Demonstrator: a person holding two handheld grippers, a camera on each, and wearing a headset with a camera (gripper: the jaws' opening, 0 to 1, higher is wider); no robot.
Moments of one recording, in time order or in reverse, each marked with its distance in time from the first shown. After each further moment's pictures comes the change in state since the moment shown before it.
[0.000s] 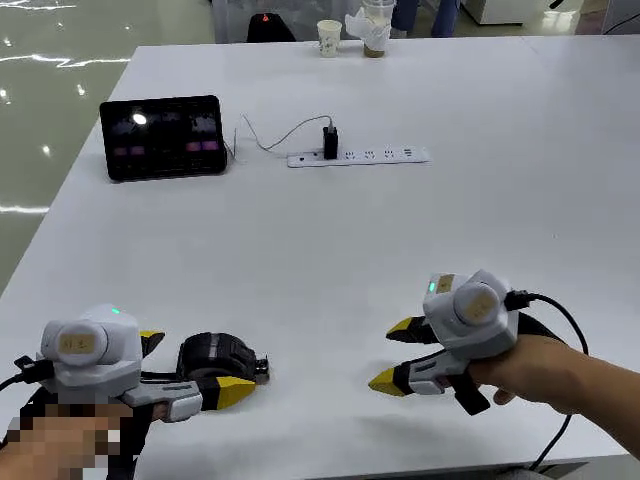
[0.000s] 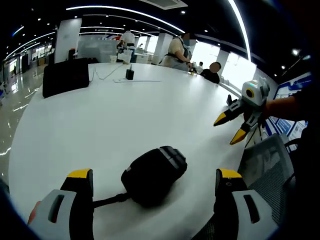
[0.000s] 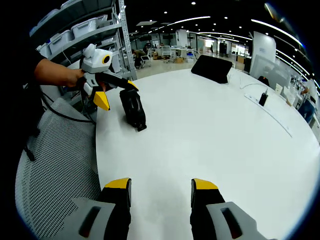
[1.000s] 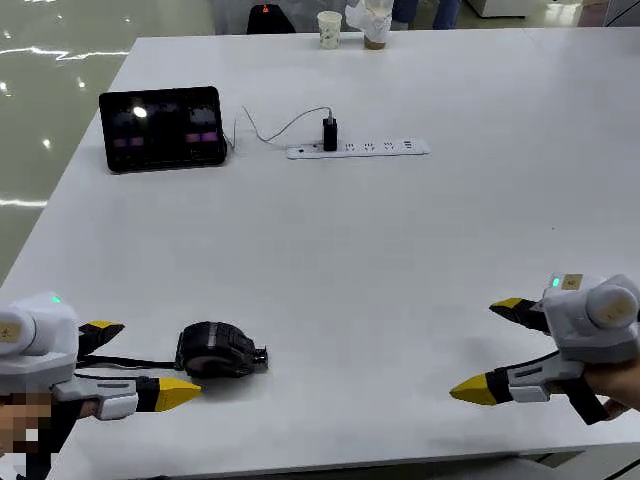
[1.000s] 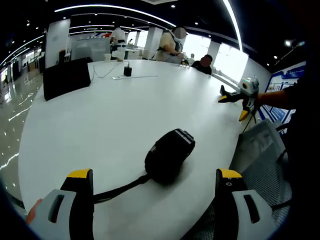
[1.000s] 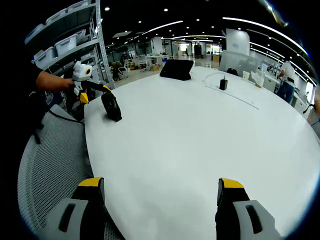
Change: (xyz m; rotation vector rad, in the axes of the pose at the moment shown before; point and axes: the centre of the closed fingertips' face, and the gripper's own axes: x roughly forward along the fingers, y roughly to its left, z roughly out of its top) left arm -0.037 0.023 -0.010 0.079 0.059 -0.052; right arm -0.082 -0.044 -0.065 0.151 -0.083 -0.147
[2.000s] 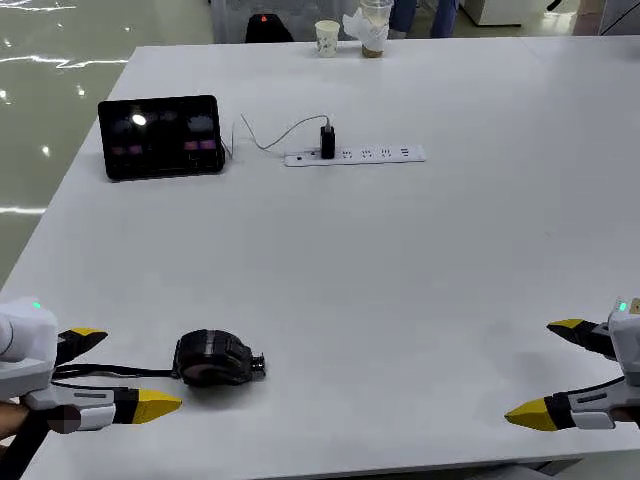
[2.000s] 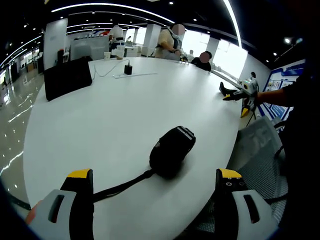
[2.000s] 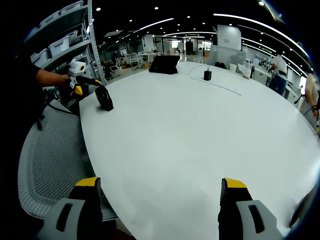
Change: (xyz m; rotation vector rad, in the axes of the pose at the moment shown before) left arm -0.014 0.008 -0.002 0.011 0.027 -0.001; right arm -0.038 -0.016 -0.036 0.036 0.026 -0.055
